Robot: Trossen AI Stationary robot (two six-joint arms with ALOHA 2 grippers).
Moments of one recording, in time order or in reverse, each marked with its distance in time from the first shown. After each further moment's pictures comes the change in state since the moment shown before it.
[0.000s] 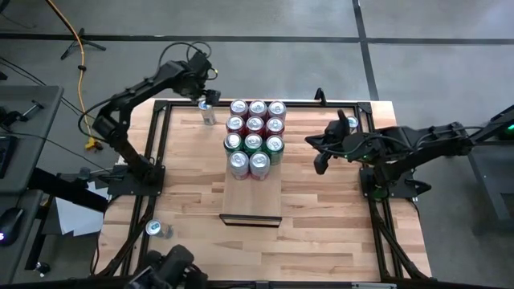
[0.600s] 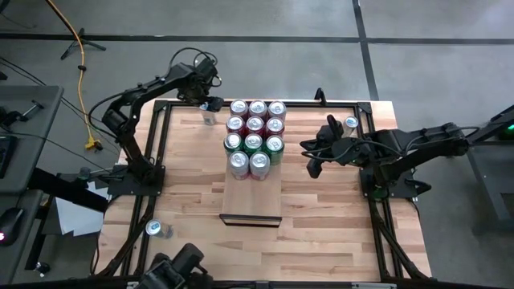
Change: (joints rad) left arm -0.013 0.108 0.000 -0.054 0.054 -0.024; right arm 0.003 0.062 0.000 -0.003 -0.019 0.017
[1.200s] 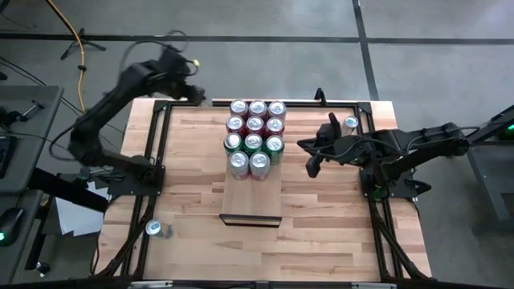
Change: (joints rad) left arm -0.019 -0.428 0.025 -0.077 0.000 0.023; right arm 0.000 0.000 0.000 0.082 -0.008 -0.002
